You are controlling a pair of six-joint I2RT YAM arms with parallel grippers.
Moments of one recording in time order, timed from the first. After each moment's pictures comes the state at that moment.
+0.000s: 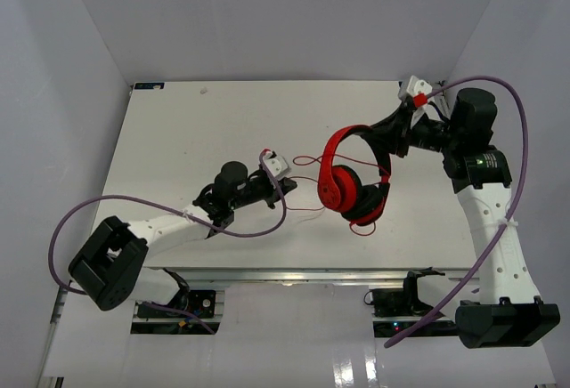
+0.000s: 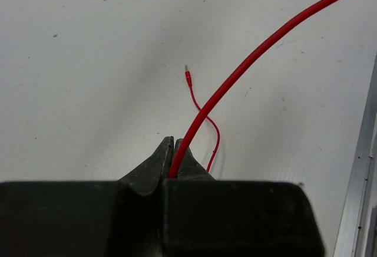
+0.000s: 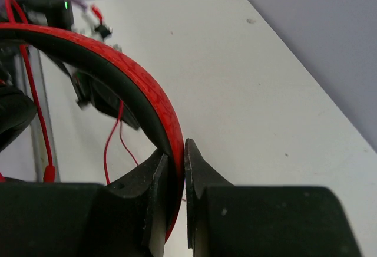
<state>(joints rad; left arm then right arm) -0.72 1.35 0.57 0.60 0.36 0.10 0.08 1.08 1.28 -0.42 -1.09 -0.28</state>
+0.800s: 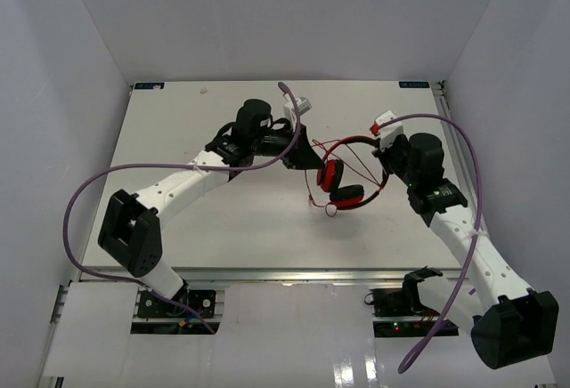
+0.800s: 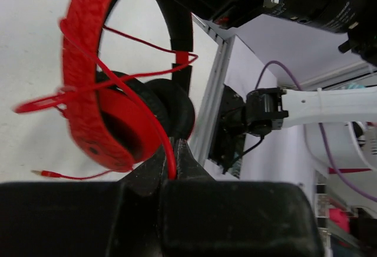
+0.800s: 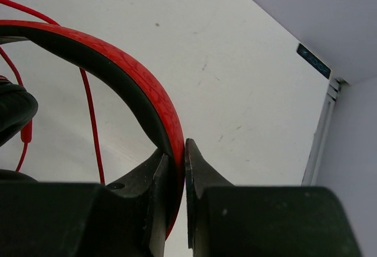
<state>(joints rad) -0.65 1.57 1.27 -0.04 0.77 -0.38 0.27 0.97 0.79 -0.17 -0.15 -0.46</state>
